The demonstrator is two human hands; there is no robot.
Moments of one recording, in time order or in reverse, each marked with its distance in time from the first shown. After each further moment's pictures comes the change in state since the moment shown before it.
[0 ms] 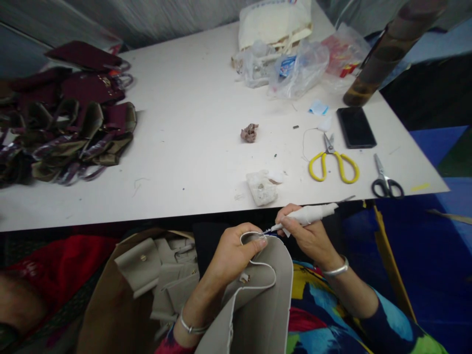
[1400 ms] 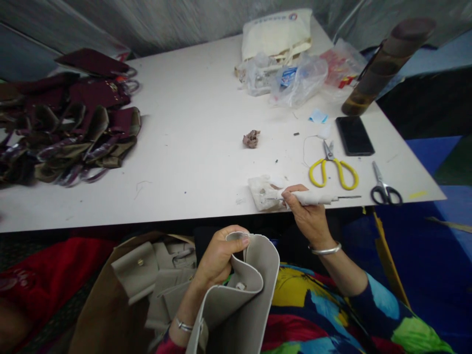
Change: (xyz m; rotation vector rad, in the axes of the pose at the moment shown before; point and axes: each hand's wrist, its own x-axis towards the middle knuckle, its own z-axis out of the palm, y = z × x) left_hand 0.007 -0.026 -0.019 -0.593 0.062 -0.204; right_hand 0.047 0.005 -0.010 -0.293 0.277 -0.261
